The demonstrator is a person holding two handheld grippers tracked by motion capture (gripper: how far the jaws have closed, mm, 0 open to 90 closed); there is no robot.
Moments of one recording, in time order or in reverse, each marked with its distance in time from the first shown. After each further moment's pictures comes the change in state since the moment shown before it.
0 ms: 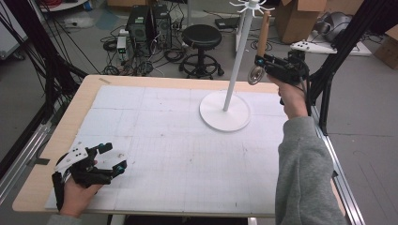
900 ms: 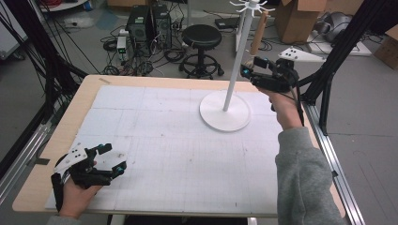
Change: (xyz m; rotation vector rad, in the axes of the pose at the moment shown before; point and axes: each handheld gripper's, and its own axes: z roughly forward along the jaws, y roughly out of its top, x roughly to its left) left arm -0.002 0.000 -0.001 -0.003 0.004 -0.001; right arm 0.038 -0.011 0.001 -0.027 0.076 -0.080
